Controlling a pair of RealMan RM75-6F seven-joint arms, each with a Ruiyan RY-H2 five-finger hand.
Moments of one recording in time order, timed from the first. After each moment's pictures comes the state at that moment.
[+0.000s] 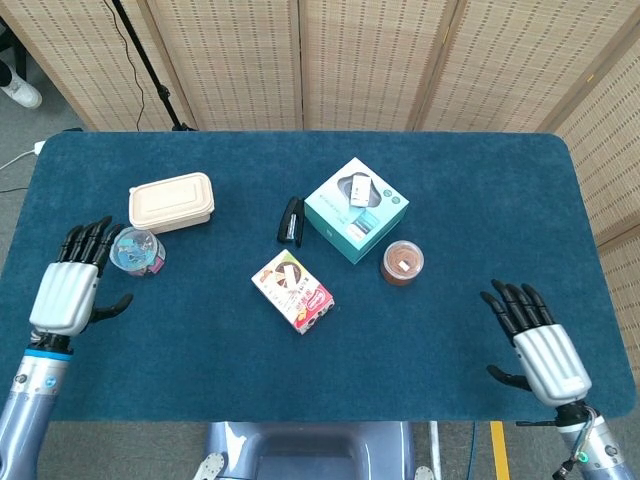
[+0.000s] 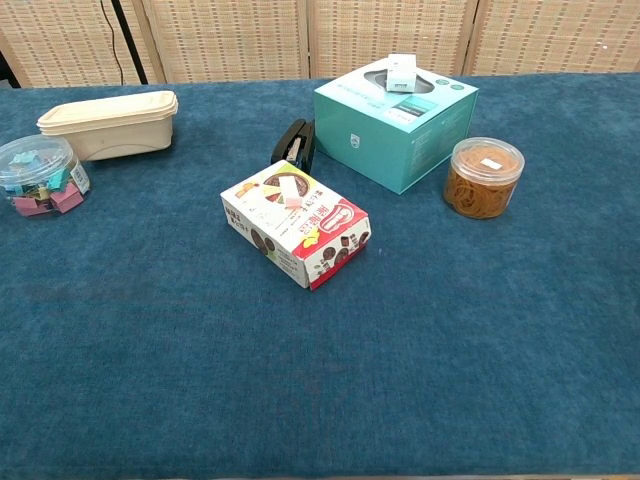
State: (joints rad) left arm -0.39 -1.10 -0.07 -1.91 1.28 1.44 0.26; right arm 0.17 -1.01 0.03 -1.86 -1.72 1.39 -0.15
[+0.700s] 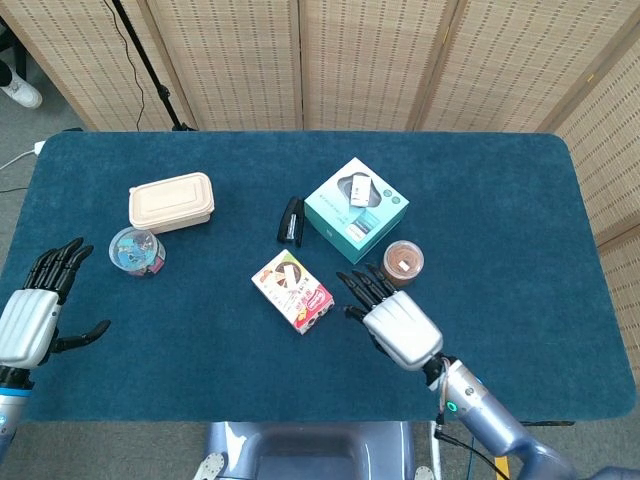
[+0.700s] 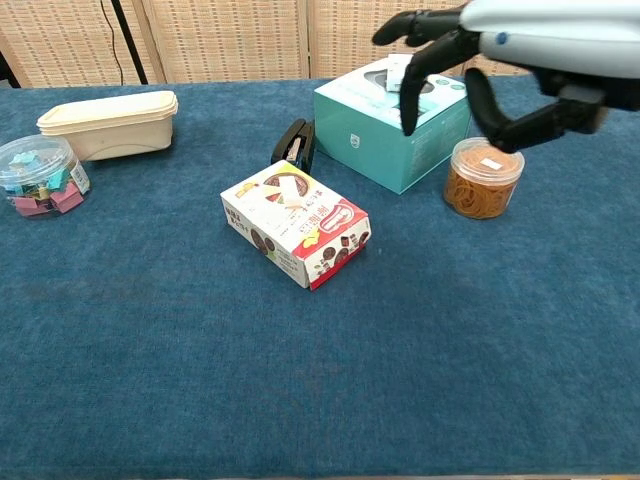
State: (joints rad) left arm -0.26 -0.96 -0.02 -1.94 1.47 1.46 -0.04; right arm 0.57 -1.22 0.22 -2.09 -1.37 0.97 -0.63
